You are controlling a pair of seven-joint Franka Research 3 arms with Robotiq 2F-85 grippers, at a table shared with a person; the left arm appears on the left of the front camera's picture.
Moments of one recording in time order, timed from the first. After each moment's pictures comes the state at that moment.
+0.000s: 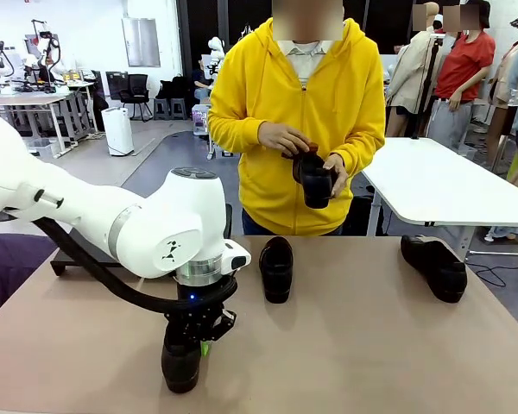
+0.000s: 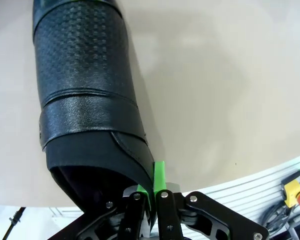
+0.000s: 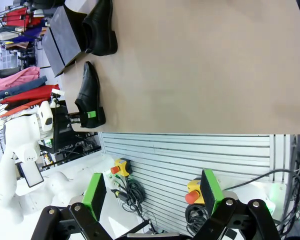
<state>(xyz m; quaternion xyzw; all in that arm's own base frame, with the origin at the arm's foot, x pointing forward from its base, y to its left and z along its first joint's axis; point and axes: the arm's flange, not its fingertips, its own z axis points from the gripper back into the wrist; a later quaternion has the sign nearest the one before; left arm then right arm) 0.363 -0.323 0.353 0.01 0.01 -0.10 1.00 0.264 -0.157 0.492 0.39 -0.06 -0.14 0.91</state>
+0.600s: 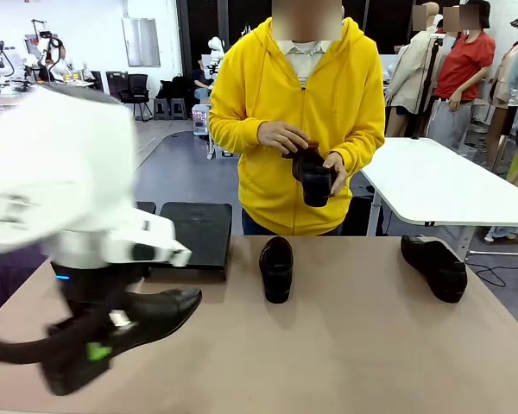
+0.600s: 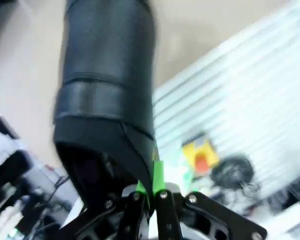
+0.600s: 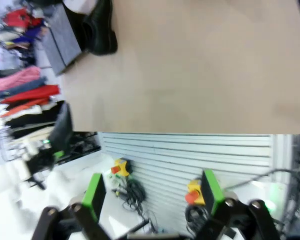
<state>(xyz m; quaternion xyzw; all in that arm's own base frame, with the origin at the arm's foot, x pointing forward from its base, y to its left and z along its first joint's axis) 0.218 -0.218 0.495 0.08 0.00 -0.31 0.95 0.265 -0.157 0.492 0.39 -0.06 -0.14 0.91</state>
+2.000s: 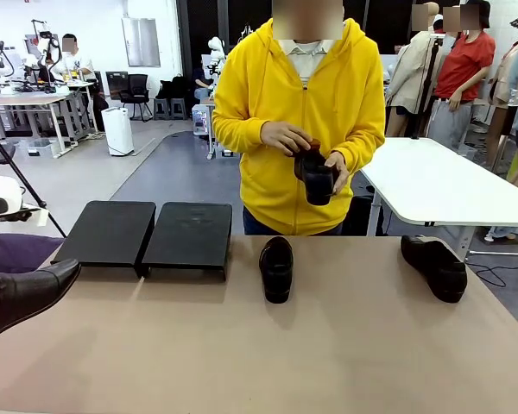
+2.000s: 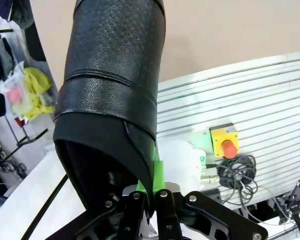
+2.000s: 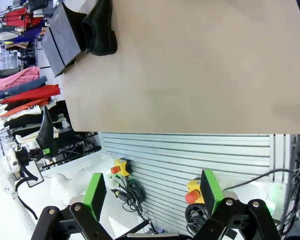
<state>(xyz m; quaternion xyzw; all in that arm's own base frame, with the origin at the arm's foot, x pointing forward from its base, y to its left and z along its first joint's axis) 0.229 -0.053 0.523 0.05 0.00 -0.12 0.99 0.264 -0.157 0.492 0.39 -0.06 -0.14 0.91</state>
